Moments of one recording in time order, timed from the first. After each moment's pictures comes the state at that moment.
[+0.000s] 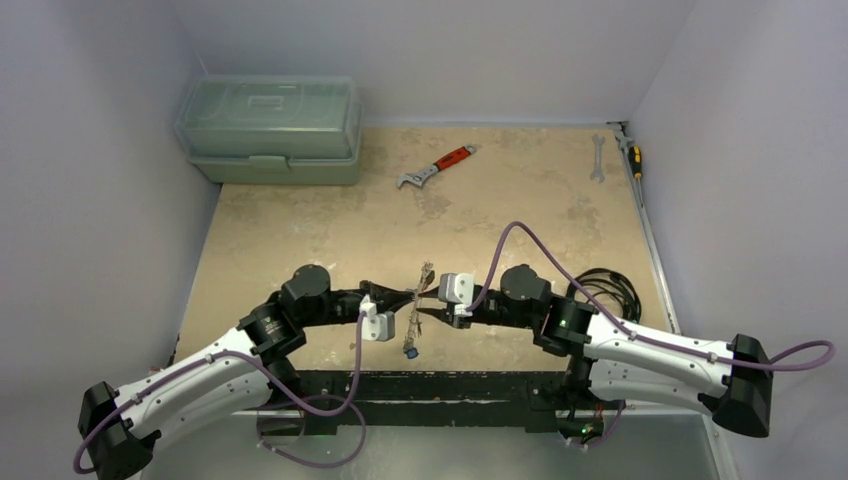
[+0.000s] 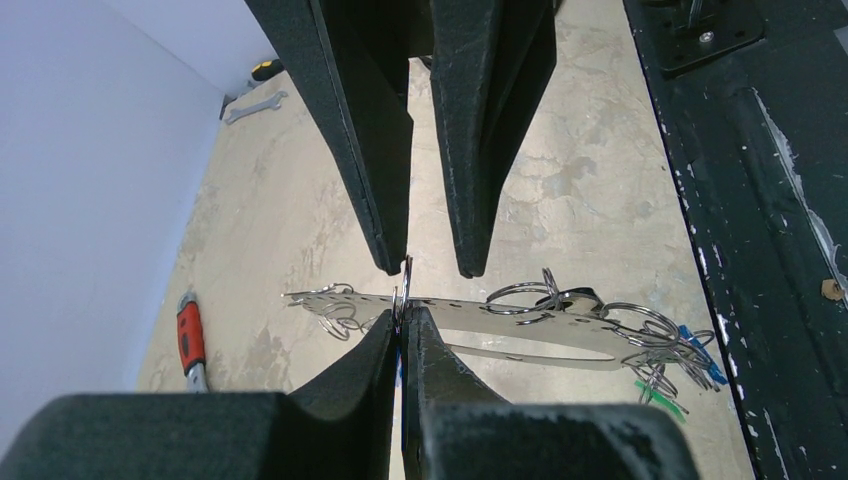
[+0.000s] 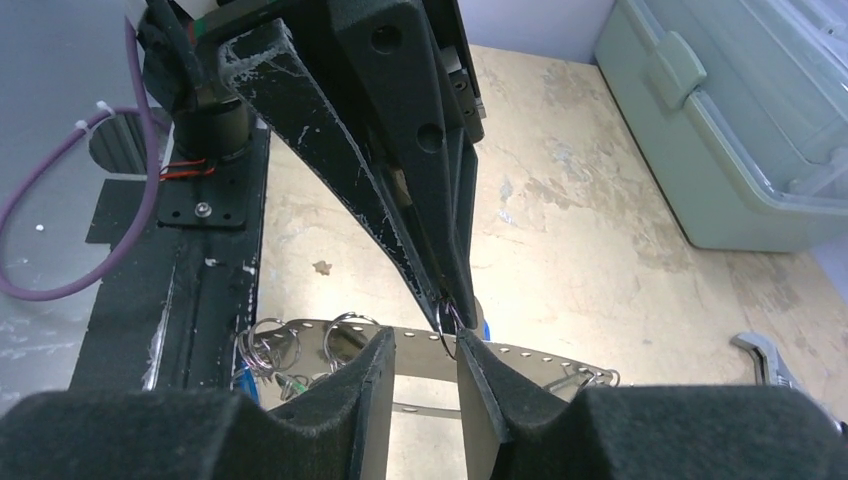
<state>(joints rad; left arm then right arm) -0.88 0.68 0.47 0.02 0.50 0.68 1.13 0.90 0.61 0.12 -0.23 -0.30</state>
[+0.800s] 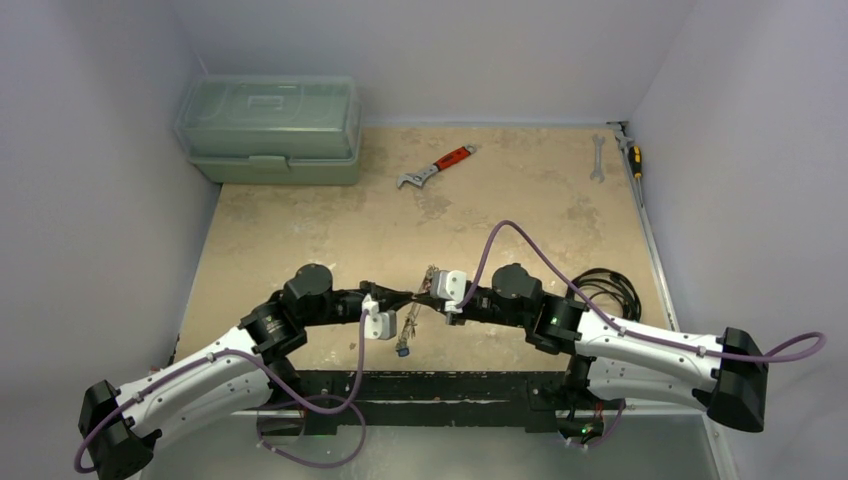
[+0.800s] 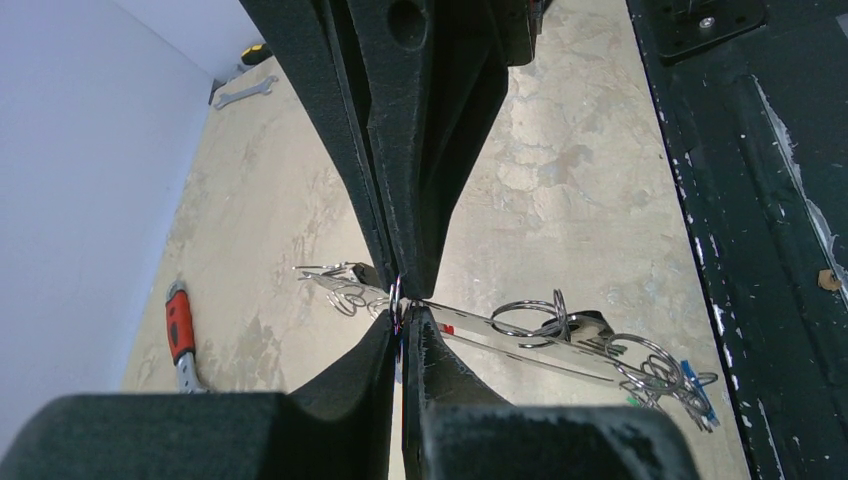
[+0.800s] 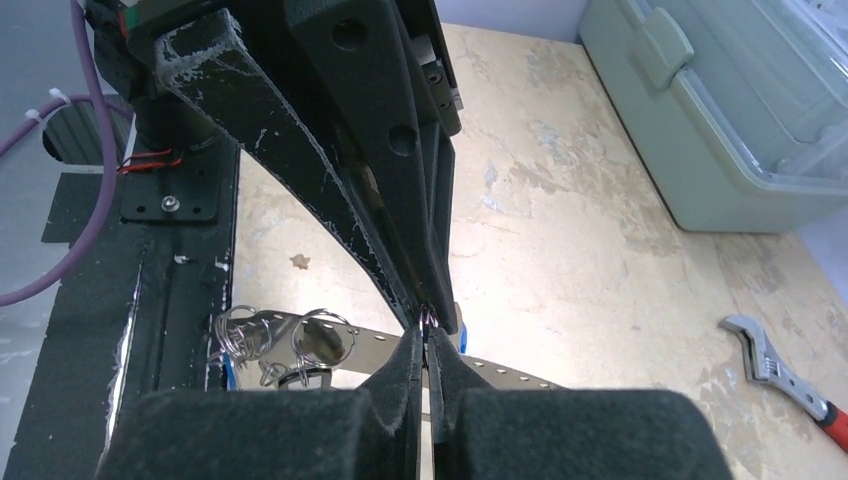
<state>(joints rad) -0.88 0.69 0.47 0.00 0.49 0.68 1.13 0.96 0.61 0.16 -0.18 -0.31</state>
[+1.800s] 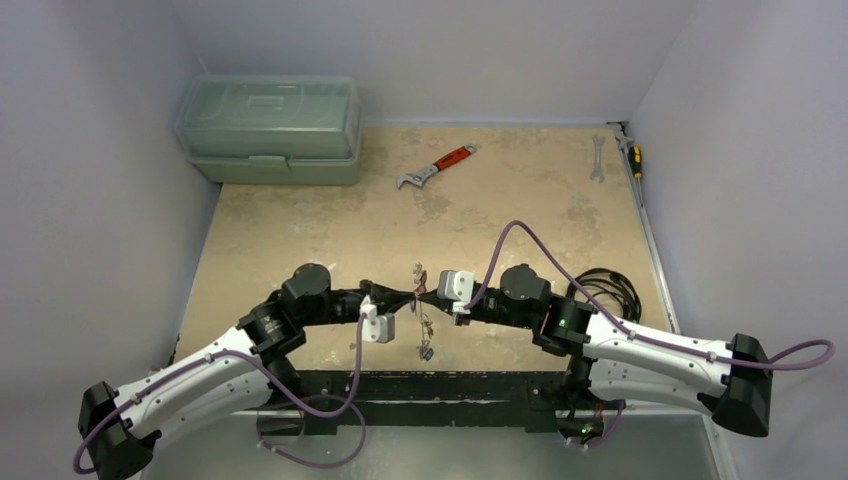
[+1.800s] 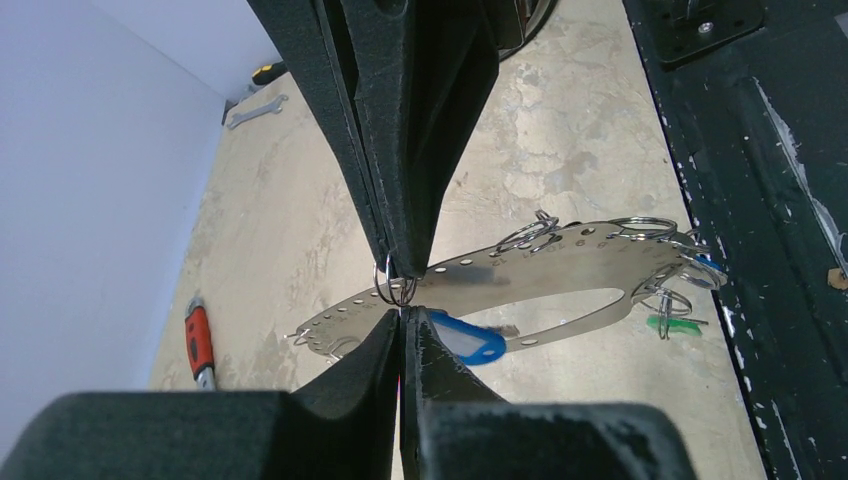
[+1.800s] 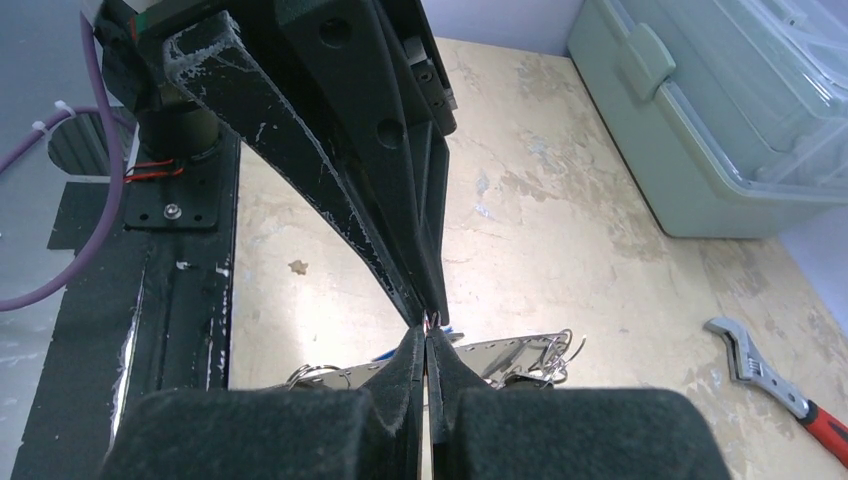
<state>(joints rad) -0.88 0.68 0.48 0.00 0.51 0.71 1.13 0.91 0.61 0.13 -0.18 -0.31</state>
